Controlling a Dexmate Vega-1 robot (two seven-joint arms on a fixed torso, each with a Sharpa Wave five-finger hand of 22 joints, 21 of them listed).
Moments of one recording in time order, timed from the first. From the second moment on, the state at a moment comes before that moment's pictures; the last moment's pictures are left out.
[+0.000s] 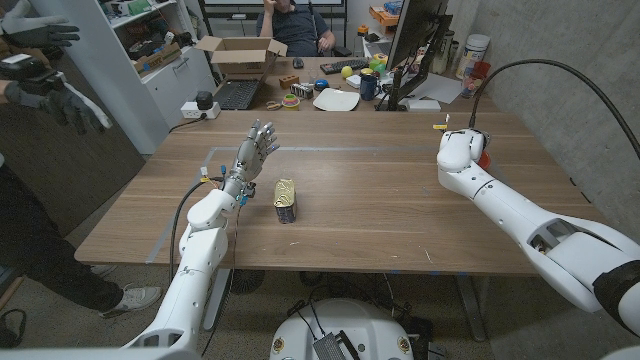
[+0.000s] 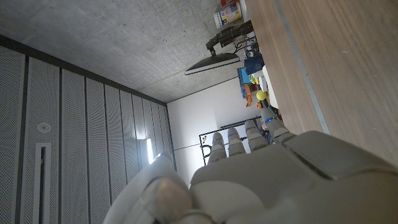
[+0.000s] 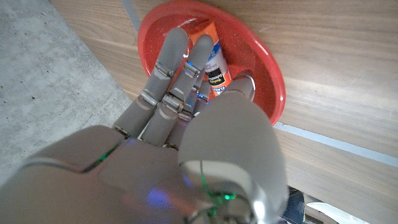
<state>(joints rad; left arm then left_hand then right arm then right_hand) 0.96 0.11 -0.13 -1.35 -0.21 -0.24 -0.46 0.07 0.07 0.16 0.15 0.36 -0.01 -0.06 0.20 0.19 -0.03 0.02 0.20 0.18 -0.04 0.07 0.20 0.20 -0.17 0.11 0.60 0.19 -0.46 -0.49 -0.67 -1.30 -1.18 -0.95 0.64 1.22 0.10 -0.35 0.13 0.44 0.73 0.02 0.18 0.33 0.82 -0.02 0.39 0.32 1.28 -0.21 0.30 0.46 0.98 -0.15 1.10 0.38</state>
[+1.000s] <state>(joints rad) 0.96 0.12 -0.12 -1.36 -0.21 -0.24 -0.45 0.07 0.08 0.16 0.15 0.37 -0.01 -0.06 0.20 0.19 -0.04 0.02 0.20 0.18 -0.05 0.07 0.20 0.20 -0.17 0.11 0.59 0.19 -0.49 -0.50 -0.64 -1.38 -1.20 -0.92 0.58 1.16 0.09 -0.36 0.17 0.45 0.70 0.04 0.18 0.29 0.81 -0.01 0.36 0.29 1.21 -0.22 0.22 0.38 0.98 -0.15 1.07 0.39</state>
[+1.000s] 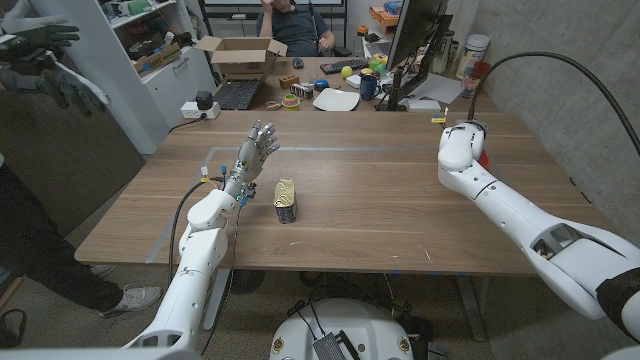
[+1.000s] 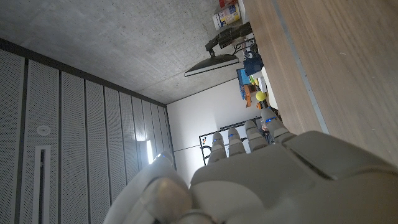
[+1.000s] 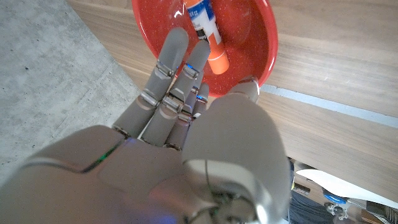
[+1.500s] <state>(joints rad) 0.96 0.12 -0.12 -1.36 -0.21 -0.24 -0.45 0.07 0.08 0.15 0.15 0.37 -0.01 -0.06 0.20 0.19 -0.04 0.02 0.20 0.18 -0.05 0.07 0.20 0.20 -0.17 0.11 0.59 0.19 -0.51 -0.48 -0.60 -1.46 -1.25 -0.89 0.56 1.14 0.09 -0.35 0.17 0.45 0.70 0.04 0.19 0.29 0.81 -0.01 0.35 0.28 1.21 -0.22 0.22 0.38 0.98 -0.15 1.06 0.40</state>
